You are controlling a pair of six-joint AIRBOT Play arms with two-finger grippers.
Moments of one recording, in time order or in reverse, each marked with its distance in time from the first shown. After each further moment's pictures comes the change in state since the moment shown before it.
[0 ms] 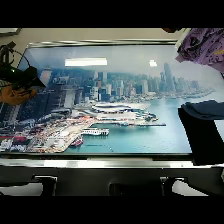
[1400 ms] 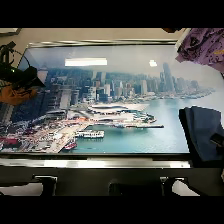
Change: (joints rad) left arm 0.000 0.000 0.000 0.001 0.002 0.007; right arm 0.000 0.079 -0.763 -0.359 0.014 -0.075
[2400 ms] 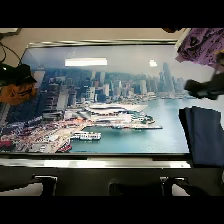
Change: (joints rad) left arm 0.000 0.099 -0.031 0.138 0.111 0.085; right arm 0.470 0.032 0.359 0.571 0.476 -0.420
